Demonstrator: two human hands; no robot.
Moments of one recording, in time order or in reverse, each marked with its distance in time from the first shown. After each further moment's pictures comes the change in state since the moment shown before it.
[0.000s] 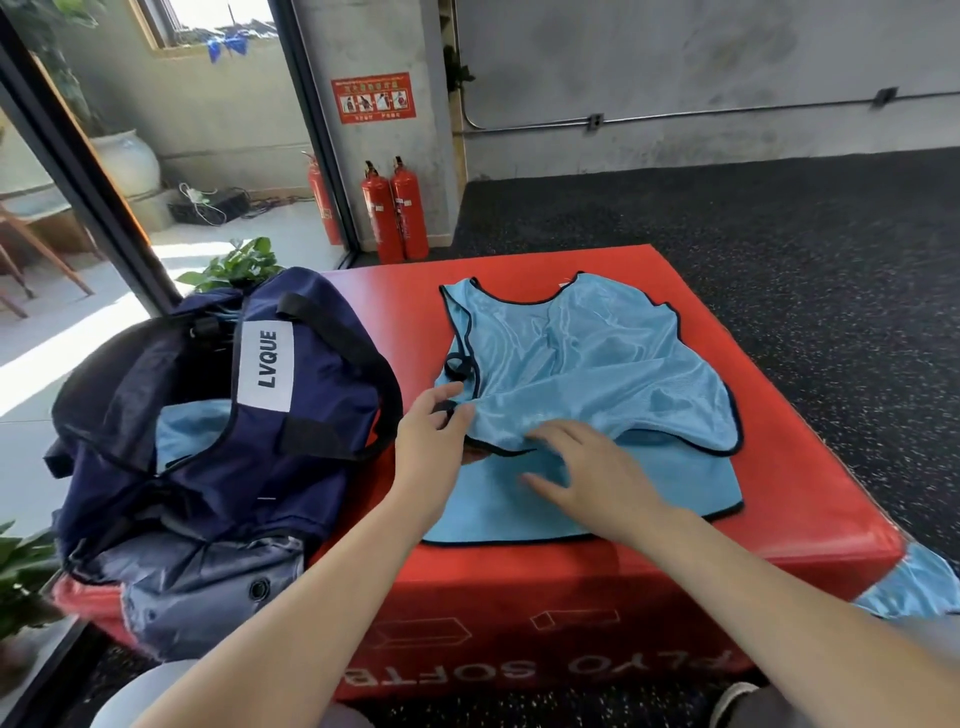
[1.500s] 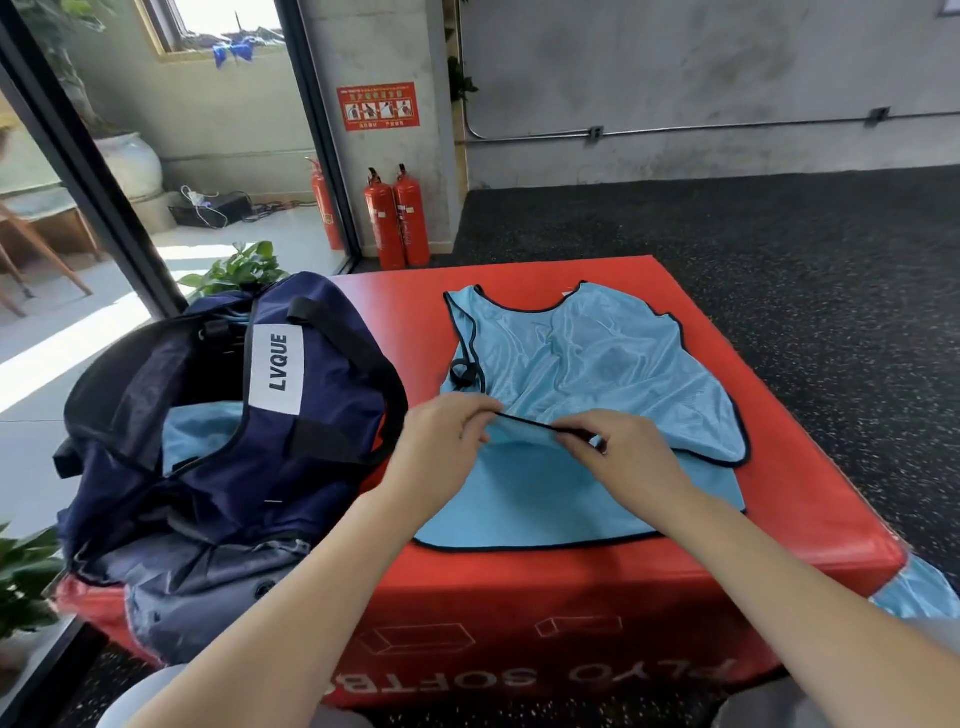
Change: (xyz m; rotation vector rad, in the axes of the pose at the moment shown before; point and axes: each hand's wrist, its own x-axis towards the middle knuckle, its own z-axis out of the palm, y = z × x) left_hand -0.014 0.035 -0.017 0.776 -0.146 0.636; right_hand 0.011 0.004 -0.030 0.219 0.109 0.117
